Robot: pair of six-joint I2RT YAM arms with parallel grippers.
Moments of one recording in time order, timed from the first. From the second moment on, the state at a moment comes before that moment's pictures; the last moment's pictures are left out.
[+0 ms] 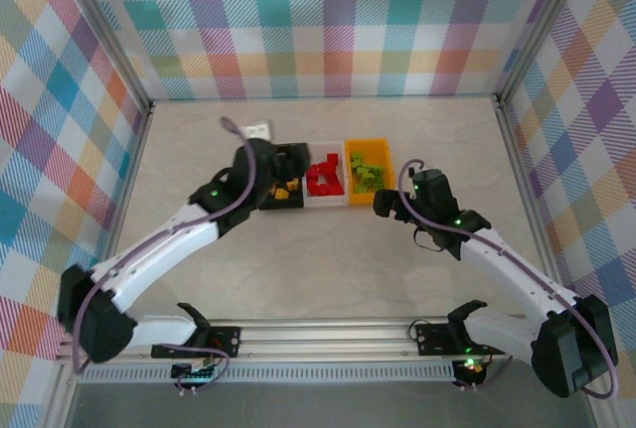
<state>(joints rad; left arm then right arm) -0.63 1.21 1.01 -0.25 -0.43 -0.55 0.46 1.07 0.70 -0.36 0.04 0.50</state>
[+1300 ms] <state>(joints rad) -0.11 1.56 0.39 0.74 -0.29 -0.13 0.10 1.17 0.37 0.27 0.28 0.17</state>
